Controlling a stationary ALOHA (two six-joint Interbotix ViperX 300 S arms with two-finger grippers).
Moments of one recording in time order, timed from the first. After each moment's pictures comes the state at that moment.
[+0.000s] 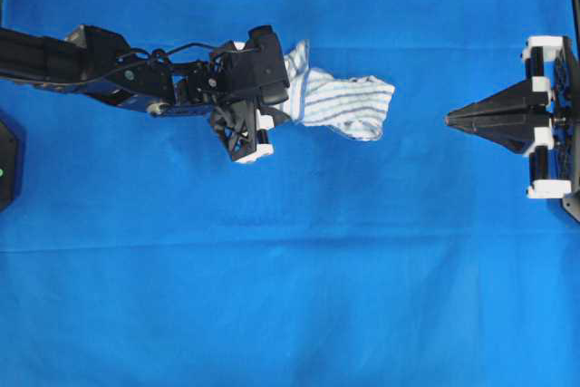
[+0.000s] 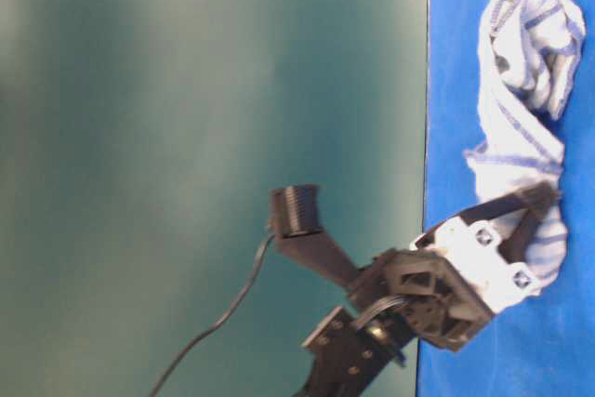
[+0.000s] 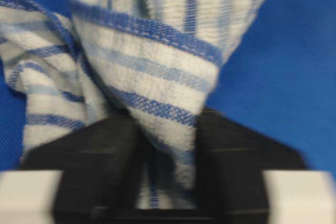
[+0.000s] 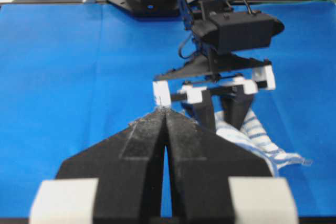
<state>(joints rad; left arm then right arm) 0.20 0.26 0.62 -0.02 -0.19 0.02 -0.05 -0.86 1.18 0.00 -0.21 0.00</state>
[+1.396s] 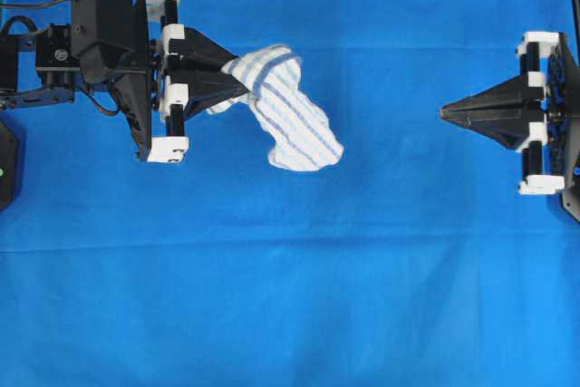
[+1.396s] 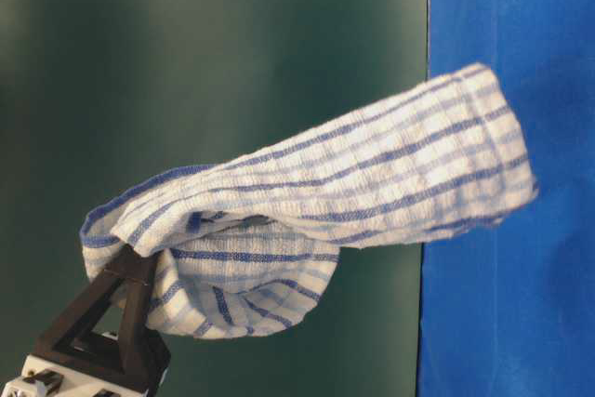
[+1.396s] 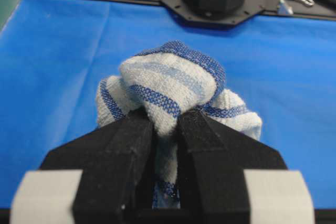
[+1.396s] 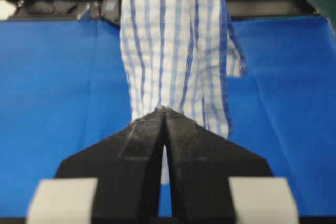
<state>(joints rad) 0.09 -0.37 0.73 -0.02 -0.21 0.00 -0.06 -0.79 1.18 0.00 -0.34 0.01</state>
